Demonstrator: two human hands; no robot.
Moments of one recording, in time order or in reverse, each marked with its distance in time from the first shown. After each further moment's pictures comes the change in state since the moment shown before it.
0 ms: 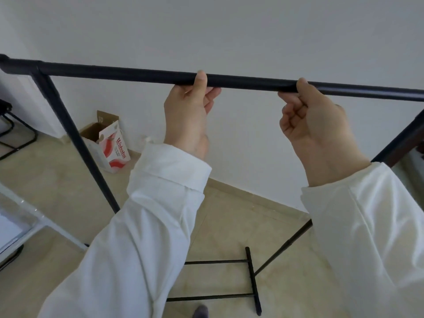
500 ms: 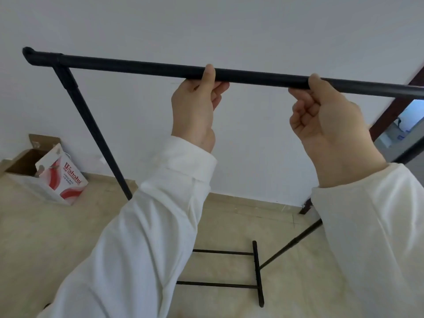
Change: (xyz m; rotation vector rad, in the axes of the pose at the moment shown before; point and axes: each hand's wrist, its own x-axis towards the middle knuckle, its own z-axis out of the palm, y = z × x) left_hand 0.163 -0.059 0.093 0.012 -0.249 -0.148; right_hand 0.146 -0.015 -0.002 0.031 0.260 -0.080
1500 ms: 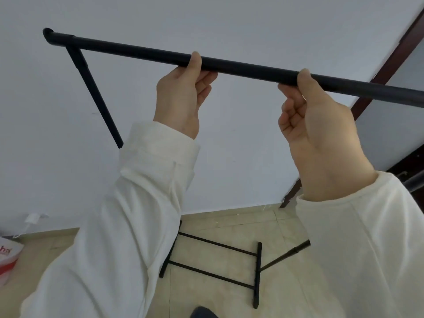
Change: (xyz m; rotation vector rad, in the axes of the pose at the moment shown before) left_hand 0.230 -0.063 0.103 -0.001 -0.248 -0.177; right_hand 0.189 0.000 0.029 0.020 0.294 -0.072
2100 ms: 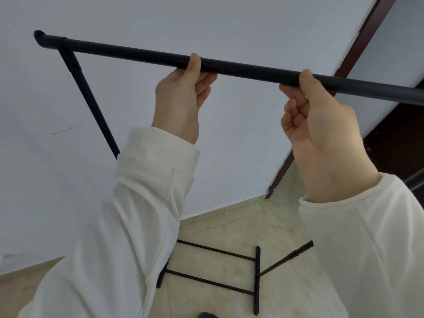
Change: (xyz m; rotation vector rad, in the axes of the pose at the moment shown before) left_hand 0.034 -0.013 0.015 -0.014 -0.161 -0.094; right_hand 0.018 0.000 0.005 0.028 0.196 -0.071
